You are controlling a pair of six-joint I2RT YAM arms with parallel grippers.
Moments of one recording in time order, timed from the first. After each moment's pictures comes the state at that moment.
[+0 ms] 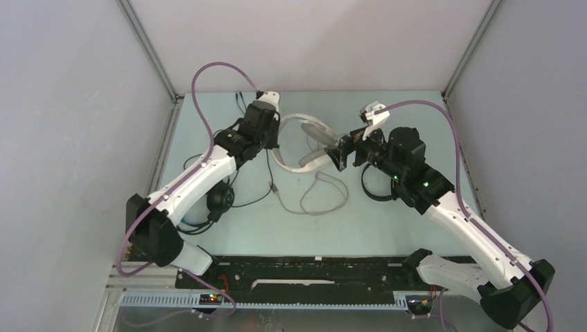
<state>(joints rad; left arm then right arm) -0.59 1.49 1.34 -0.47 -0.31 -0.27 0.61 1.02 1.01 -0.17 -0.11 0.15</state>
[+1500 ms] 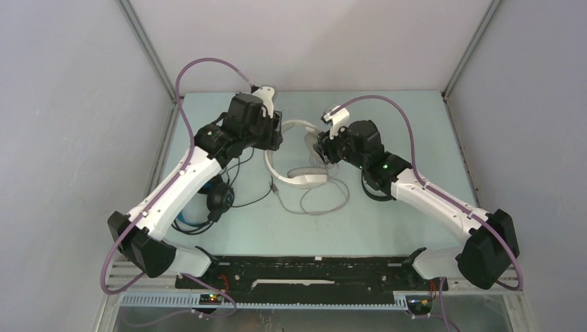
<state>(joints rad) -0.58 1.38 1.48 -0.73 -0.10 -0.24 0.68 1.33 1.05 -0.06 -0.05 -0.01</state>
